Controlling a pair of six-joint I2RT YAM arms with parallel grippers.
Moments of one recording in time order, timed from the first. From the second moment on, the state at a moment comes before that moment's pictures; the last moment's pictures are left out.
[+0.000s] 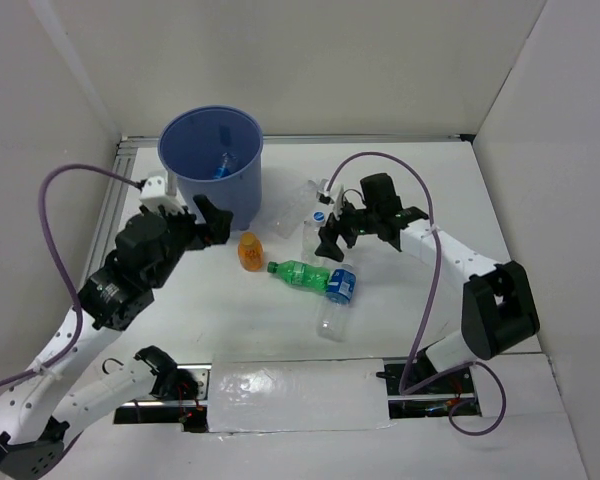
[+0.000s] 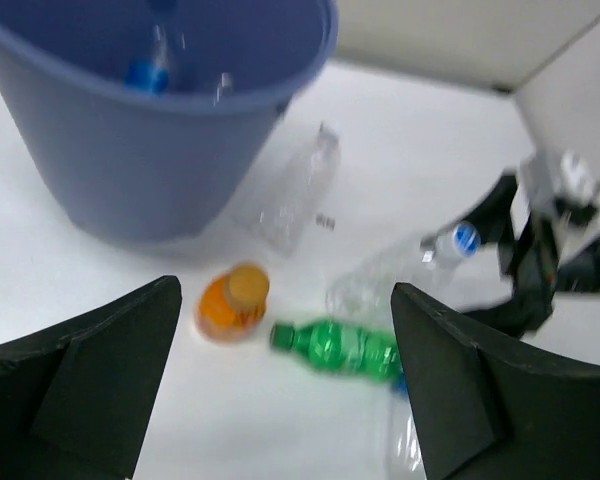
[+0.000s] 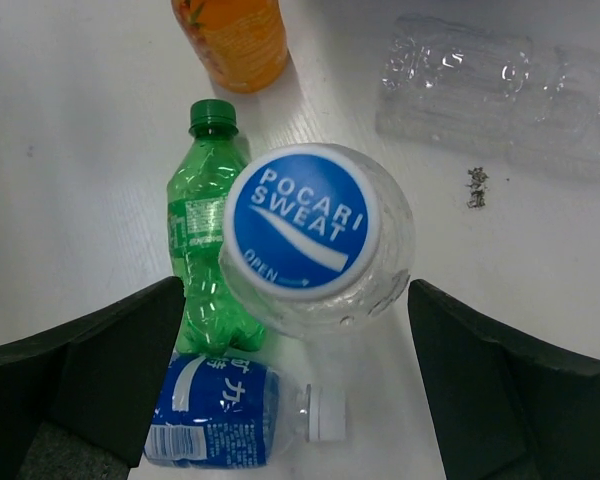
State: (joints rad) left arm -0.56 0.80 1.03 -0.42 -0.33 -0.48; right arm 0.40 1.46 1.01 -0.27 -0.68 -0.47
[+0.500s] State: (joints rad) left arm -0.66 0.69 0.65 -0.57 -0.20 -0.69; right arm 0.44 1.56 1.07 -0.18 -0.66 -0.38
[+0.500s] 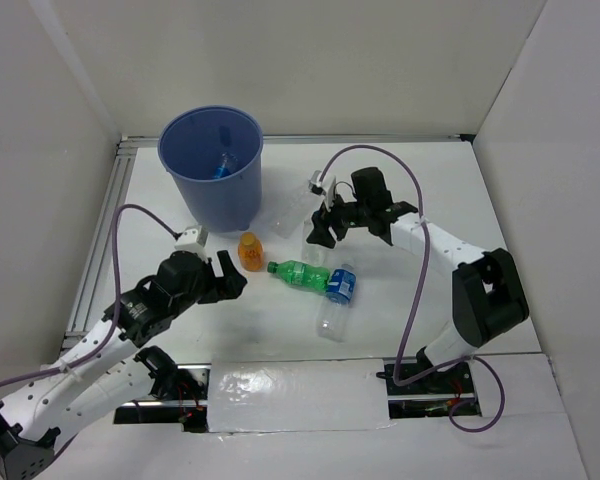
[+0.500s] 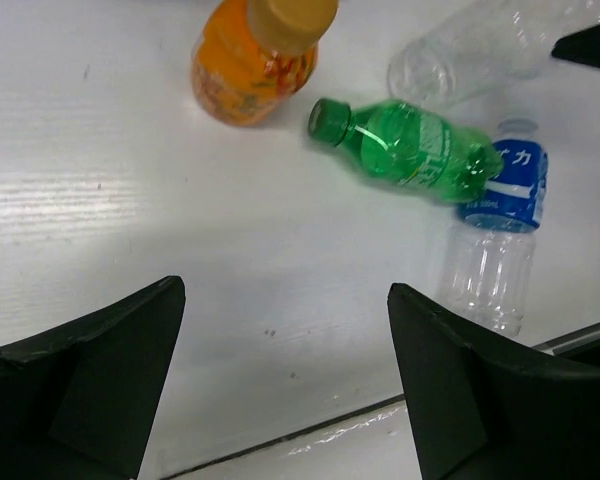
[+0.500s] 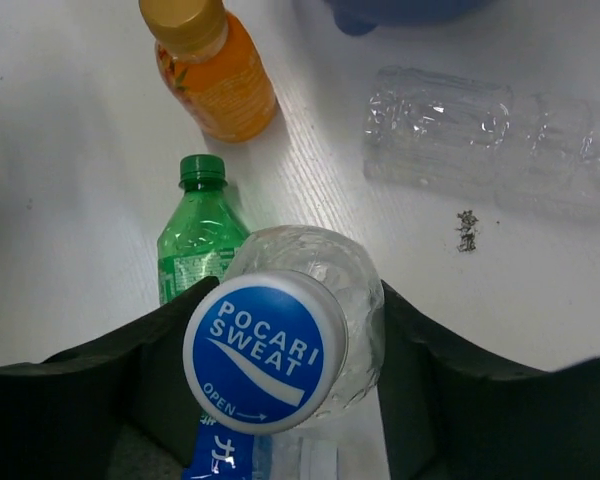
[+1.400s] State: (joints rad) left arm -0.80 0.83 0.54 -0.41 -0.16 -0.70; right arm 0.60 1.76 2.14 -0.27 -0.67 -0.21
